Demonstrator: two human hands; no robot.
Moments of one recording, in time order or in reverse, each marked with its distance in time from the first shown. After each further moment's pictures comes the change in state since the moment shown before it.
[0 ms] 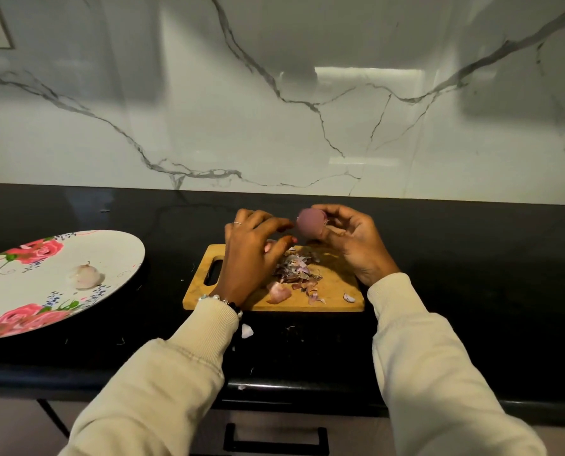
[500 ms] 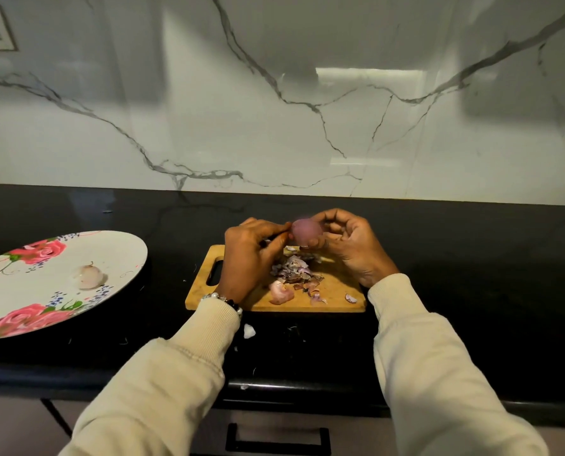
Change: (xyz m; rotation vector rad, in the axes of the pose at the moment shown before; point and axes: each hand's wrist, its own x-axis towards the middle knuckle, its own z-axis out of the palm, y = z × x) left_hand -0.002 0.007 -0.009 -0.212 0.092 -0.051; right_hand -0.003 0.001 0.002 0.031 -0.086 0.049
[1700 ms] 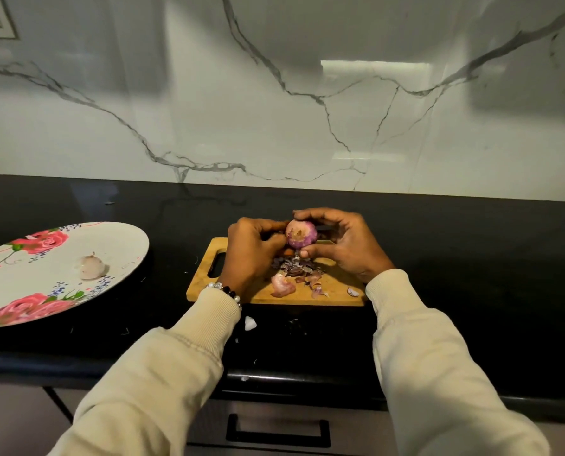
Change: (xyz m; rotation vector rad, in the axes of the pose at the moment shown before) left_hand -0.002 0.007 0.004 -0.392 -0.144 -0.532; right_hand 0.003 0.010 0.001 -0.342 -0.100 -0.137
